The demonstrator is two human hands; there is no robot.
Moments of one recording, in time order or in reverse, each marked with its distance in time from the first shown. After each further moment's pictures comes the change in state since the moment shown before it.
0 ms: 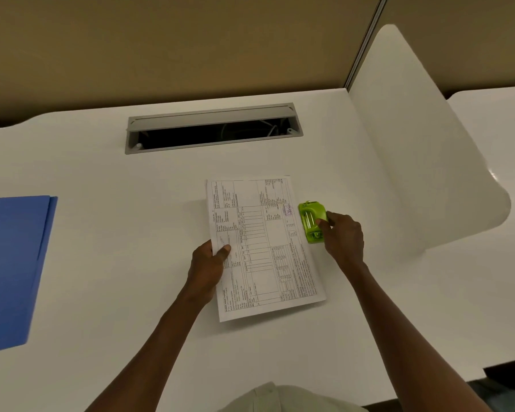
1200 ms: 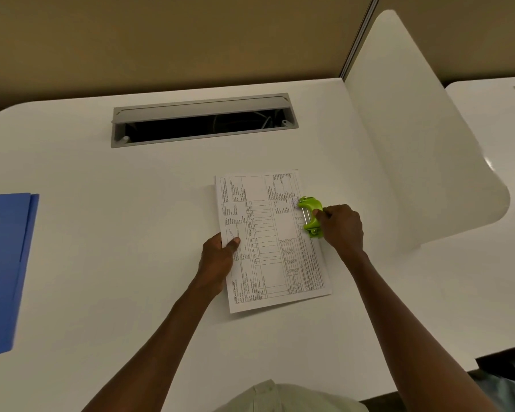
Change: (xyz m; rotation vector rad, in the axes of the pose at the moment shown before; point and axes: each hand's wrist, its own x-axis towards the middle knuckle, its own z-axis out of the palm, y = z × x) left_hand 0.013 0.003 0.028 0.003 -0.059 -0.030; right_hand 0.015 -0.007 -0.004 0.004 -0.050 0.131
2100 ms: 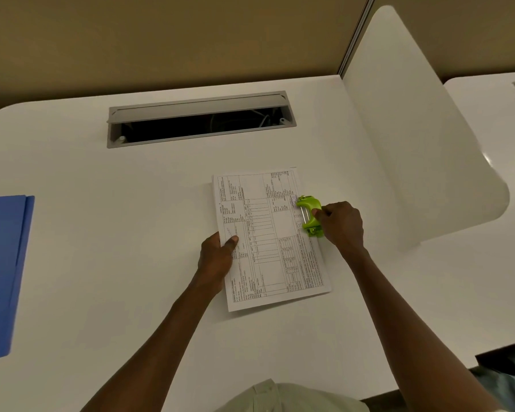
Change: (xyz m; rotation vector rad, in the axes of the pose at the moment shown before) left_hand 0.003 0.003 0.002 0.031 0.033 -0.015; right_hand 0.002 -0.003 -0.005 0.009 -0.018 -0.013
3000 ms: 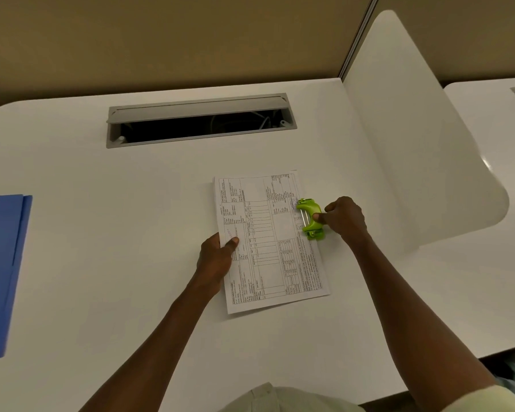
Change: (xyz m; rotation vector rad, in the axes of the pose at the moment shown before) left_hand 0.003 0.001 -0.002 0.013 -0.012 -0.010; right_hand 0.037 0.004 -0.003 0.004 -0.138 0.168
